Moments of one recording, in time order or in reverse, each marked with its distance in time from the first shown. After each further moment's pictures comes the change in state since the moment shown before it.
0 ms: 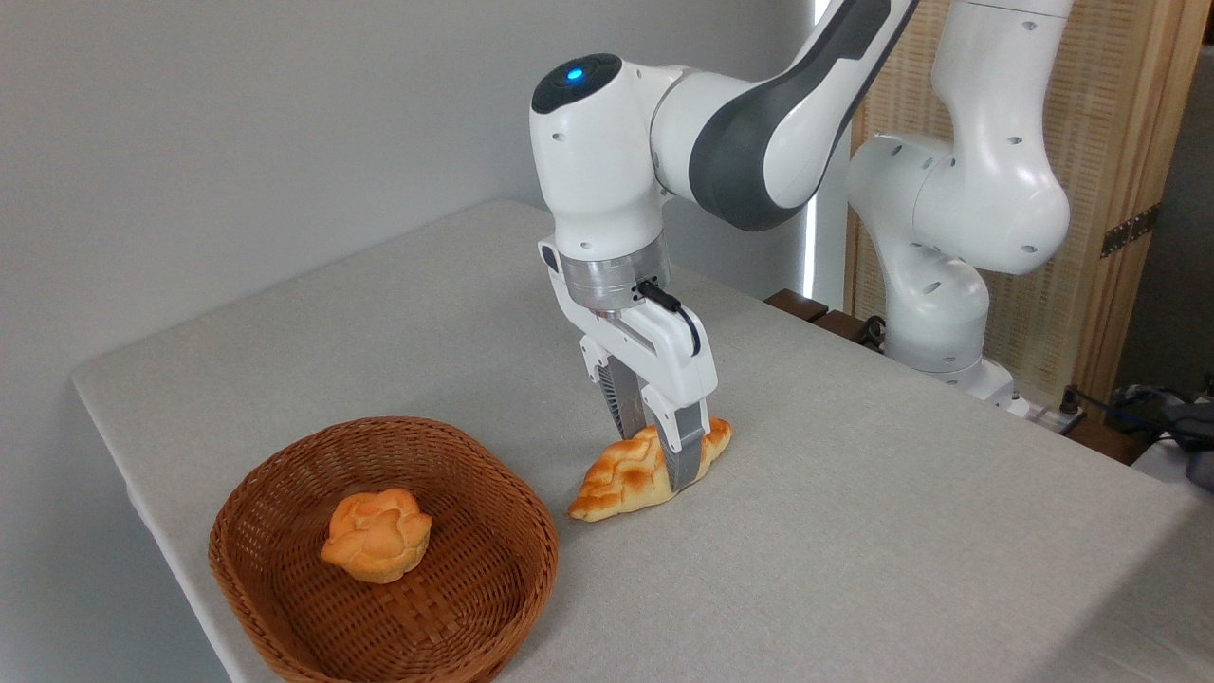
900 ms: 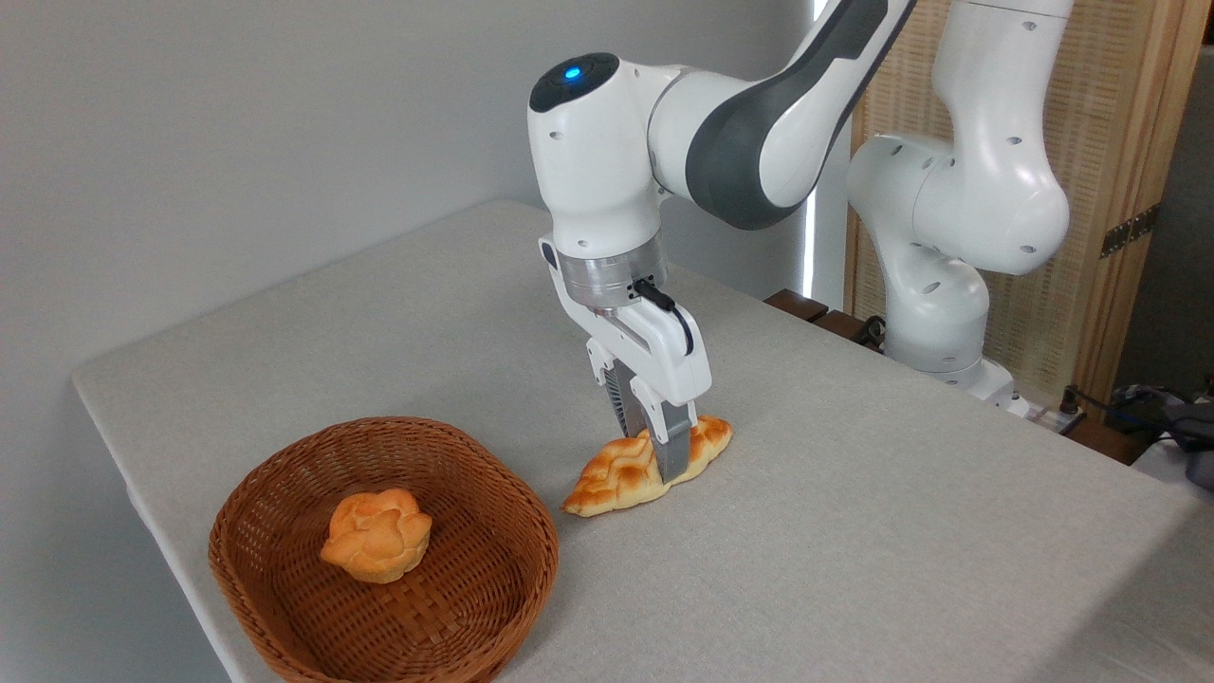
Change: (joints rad) arm -0.012 -0.003 0.000 -0.002 0.000 0.001 0.026
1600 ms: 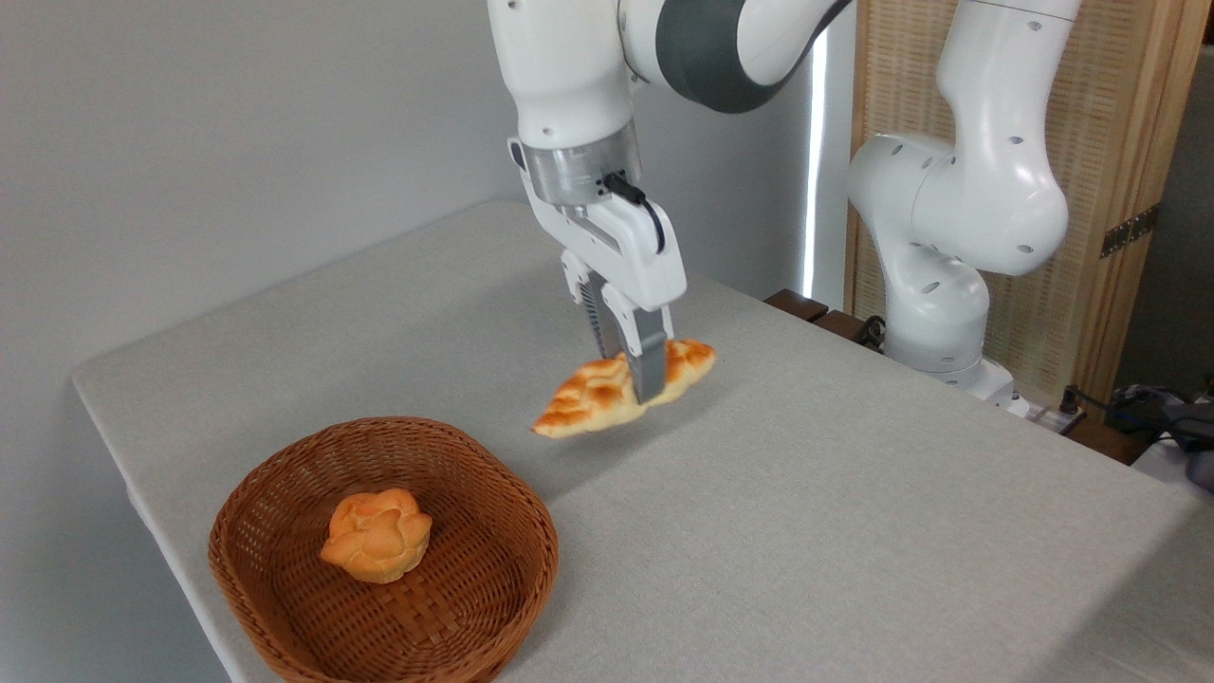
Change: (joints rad) arm -0.024 -0.039 0.000 0.212 -0.029 -0.256 0.006
